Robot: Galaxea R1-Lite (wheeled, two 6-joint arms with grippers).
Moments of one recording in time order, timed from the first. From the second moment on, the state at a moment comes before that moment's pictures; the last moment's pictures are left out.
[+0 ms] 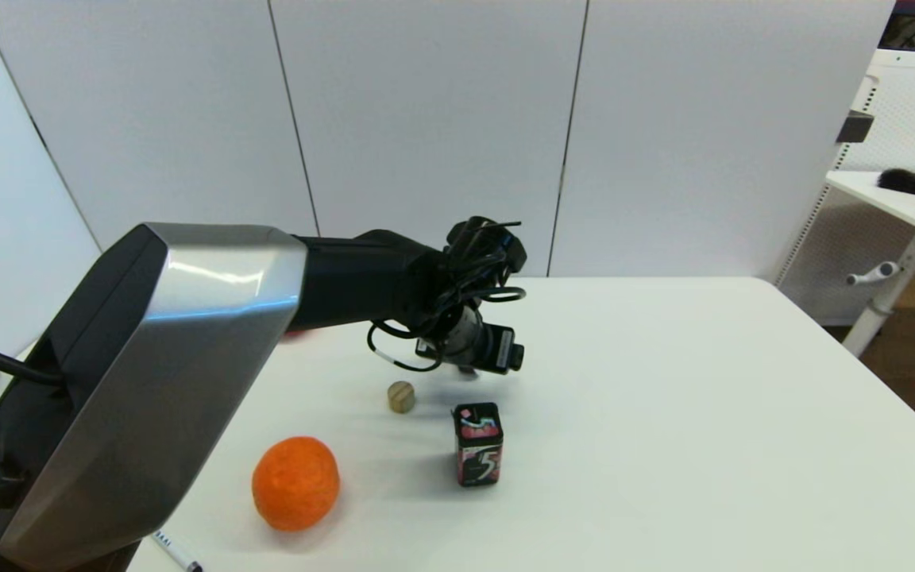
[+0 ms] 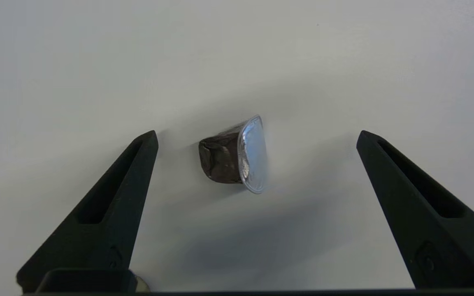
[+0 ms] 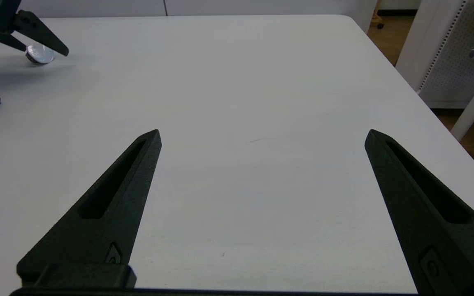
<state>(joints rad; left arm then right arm) -0.74 2.32 -1.95 0.54 0.15 -0.30 0.01 0.00 0.00 0.00 0.00 0.00</state>
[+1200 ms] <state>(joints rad) -0.76 2.35 -1.95 0.54 0.16 -0.29 0.01 0.00 0.00 0.00 0.00 0.00</state>
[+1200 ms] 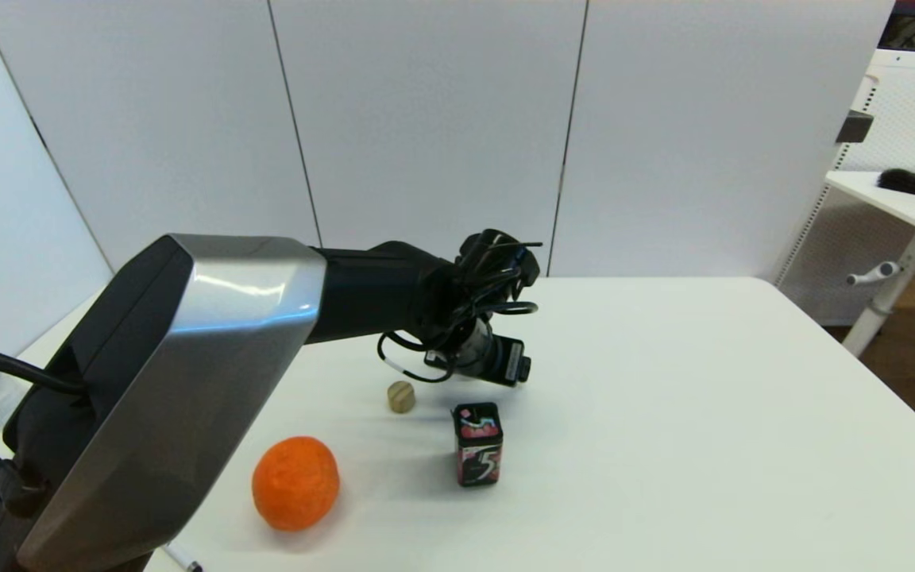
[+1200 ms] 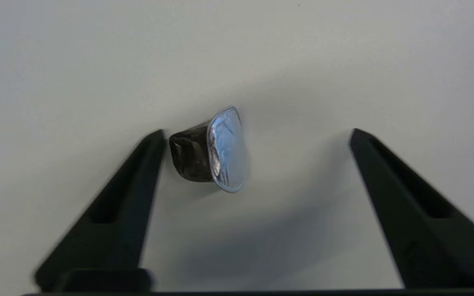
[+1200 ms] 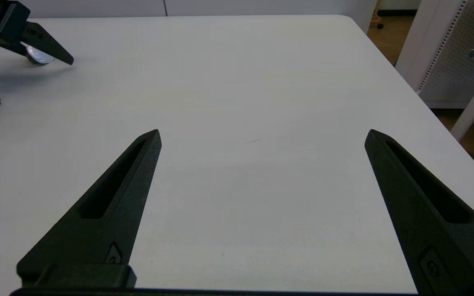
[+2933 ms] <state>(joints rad) 0.10 2.00 -1.90 0.48 0.10 0.11 0.01 0.00 0.00 0.00 0.00 0.00</state>
